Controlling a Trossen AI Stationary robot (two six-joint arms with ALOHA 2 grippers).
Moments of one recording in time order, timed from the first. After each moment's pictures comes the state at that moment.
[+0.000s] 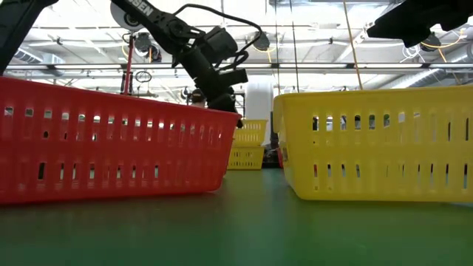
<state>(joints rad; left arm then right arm) 0.43 1.88 1.36 -0.27 -0.05 0.59 0.70 0.82 0.46 -0.10 0.84 0.29</state>
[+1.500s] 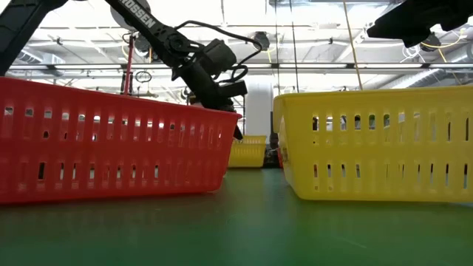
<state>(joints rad) 0.45 1.93 1.30 -0.15 -0.05 0.51 0.70 0.82 0.46 -0.10 0.84 0.29</state>
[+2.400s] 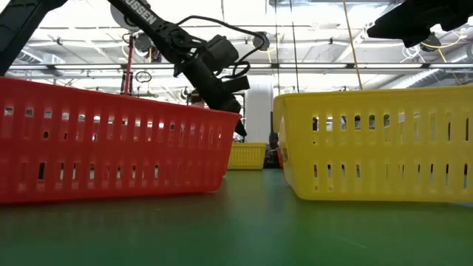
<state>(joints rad) 0.44 1.93 1.34 -0.19 -0.05 0.42 0.70 0.82 0.46 -0.10 0.84 0.29</state>
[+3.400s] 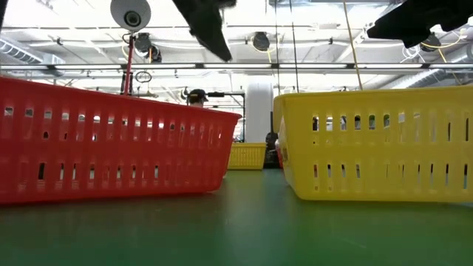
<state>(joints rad) 0.19 1.64 1.60 -0.79 -0.18 0.29 0.70 0.82 0.46 -0.10 0.83 0.29</state>
